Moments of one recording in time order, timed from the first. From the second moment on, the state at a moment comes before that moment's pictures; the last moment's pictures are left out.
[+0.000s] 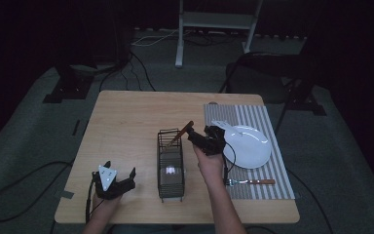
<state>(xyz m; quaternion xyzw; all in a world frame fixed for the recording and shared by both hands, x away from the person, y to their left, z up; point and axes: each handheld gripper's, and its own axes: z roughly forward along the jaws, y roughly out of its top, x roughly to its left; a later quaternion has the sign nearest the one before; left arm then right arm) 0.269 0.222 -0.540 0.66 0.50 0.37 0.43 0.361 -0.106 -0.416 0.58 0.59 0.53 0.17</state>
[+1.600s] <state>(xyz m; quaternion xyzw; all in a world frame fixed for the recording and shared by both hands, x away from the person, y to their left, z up) 0.270 0.222 -0.540 0.65 0.50 0.37 0.43 0.359 -0.100 -0.359 0.51 0.59 0.61 0.16</state>
